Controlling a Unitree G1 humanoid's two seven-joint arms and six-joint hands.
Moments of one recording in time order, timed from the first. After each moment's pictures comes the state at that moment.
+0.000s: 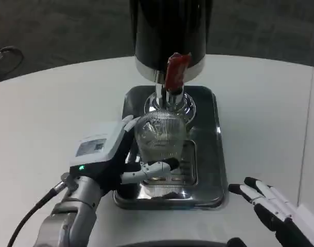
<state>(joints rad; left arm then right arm) -0.49 0.37 -0.30 0.26 0.75 0.06 0.09 0.57 -0.17 -0.09 -1.03 -0.73 -0.03 0.54</state>
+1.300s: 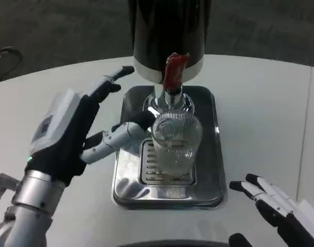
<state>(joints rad) -0.26 0.41 0.00 -0.20 0.32 -0.14 -0.02 0.54 -0.21 -0.09 -1.03 -0.70 0.03 0.53</state>
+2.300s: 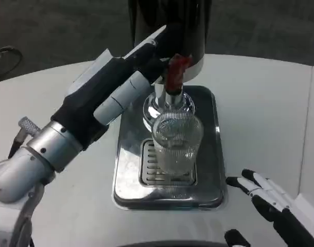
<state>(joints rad) -0.54 0.42 0.03 -0.10 -0.18 -0.03 -0.50 0.50 -0.23 -0.06 -1.03 -0.72 0.06 0.53</state>
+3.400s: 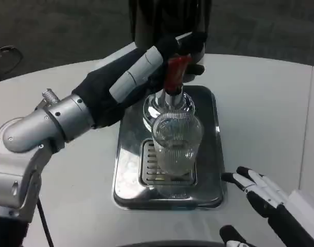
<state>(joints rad) -0.79 0.43 0.02 0.16 -0.22 0.11 -0.73 0.45 -0.24 -0.02 -1.03 -0.72 0.11 0.53</state>
